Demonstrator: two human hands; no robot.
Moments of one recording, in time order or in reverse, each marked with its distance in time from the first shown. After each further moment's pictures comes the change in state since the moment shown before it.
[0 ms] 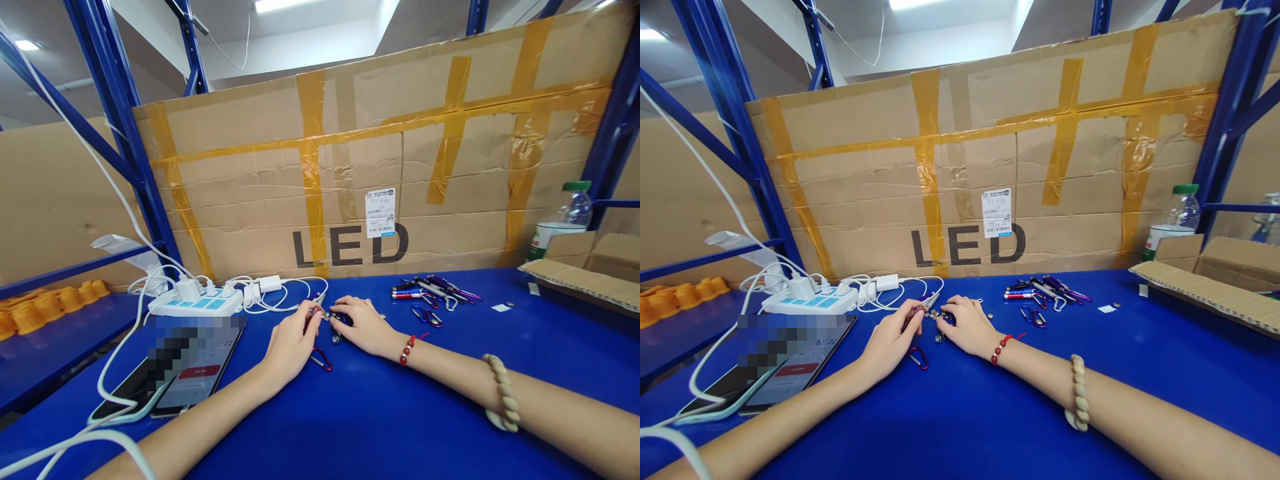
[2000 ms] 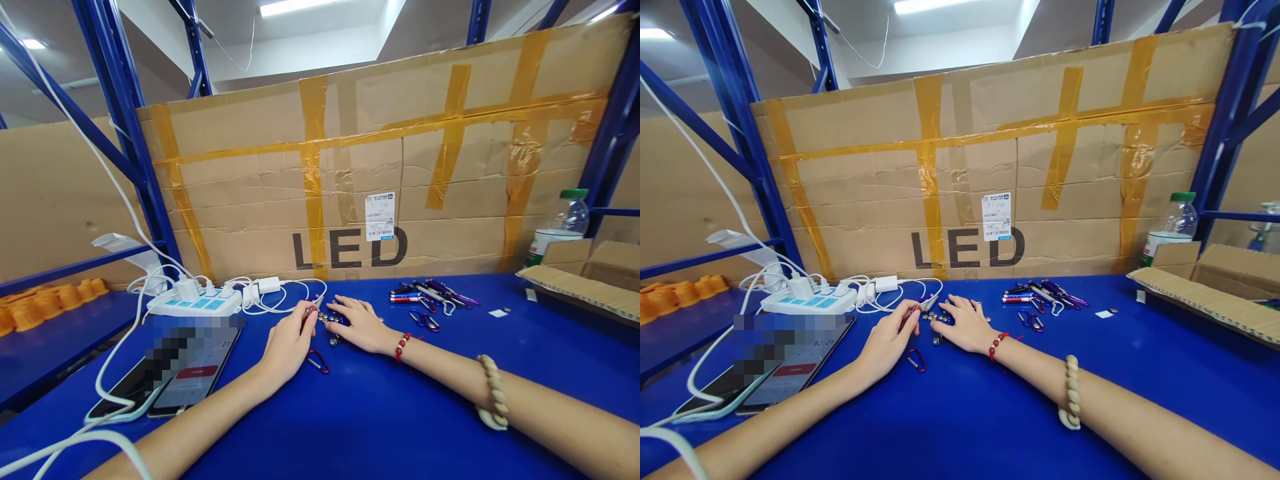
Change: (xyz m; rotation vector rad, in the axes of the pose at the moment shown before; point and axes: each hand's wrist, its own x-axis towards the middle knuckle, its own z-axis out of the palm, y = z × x) left_hand 0.002 -0.003 0.001 -0.007 0.029 -0.019; right_hand 0.005 0.001 -0.005 0.029 -0.183 0.149
